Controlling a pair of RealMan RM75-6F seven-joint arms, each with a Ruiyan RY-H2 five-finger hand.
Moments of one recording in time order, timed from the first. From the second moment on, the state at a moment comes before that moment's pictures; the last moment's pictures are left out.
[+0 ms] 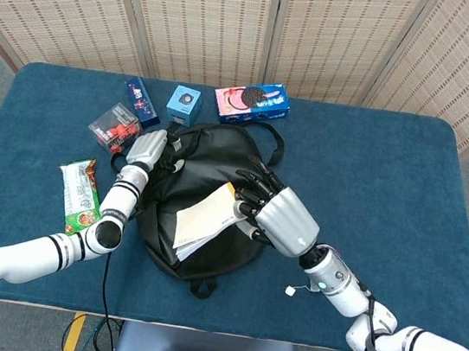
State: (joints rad) left arm -1.09 -1.64 -0.43 -1.08 0.38 0.70 0.31; right arm 0.76 -1.46 0.22 -1.45 -1.80 1.34 -0.01
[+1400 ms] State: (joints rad) left arm -1.09 -1.56 -0.37 -1.18 0.34 0.69 0.26; right arm 0.90 -1.81 0.12 -0.93 -1.75 1.17 -0.05
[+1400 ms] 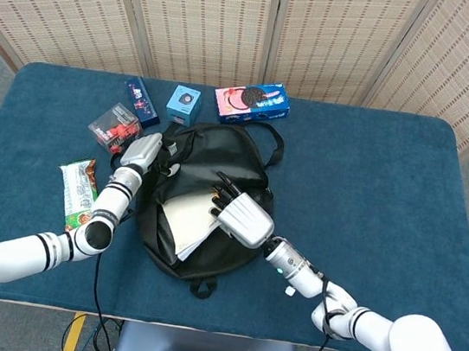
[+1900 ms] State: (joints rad) left arm -1.09 -1.53 -0.35 -1.21 0.32 0.70 0.26; right arm 0.97 -1.90 0.14 -0.80 -1.68 1.08 -0.12
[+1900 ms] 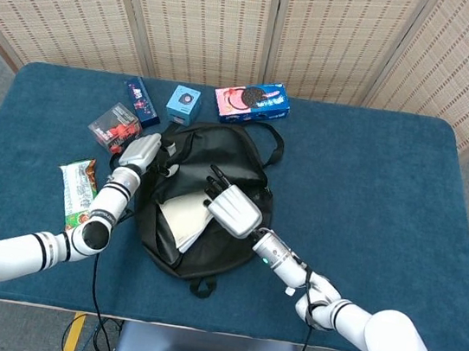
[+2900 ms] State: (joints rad) left arm -1.04 -1.43 -0.28 -1.45 0.50 0.72 0.23; right arm 0.68 -1.40 0.07 -1.38 -1.65 1.34 -0.29
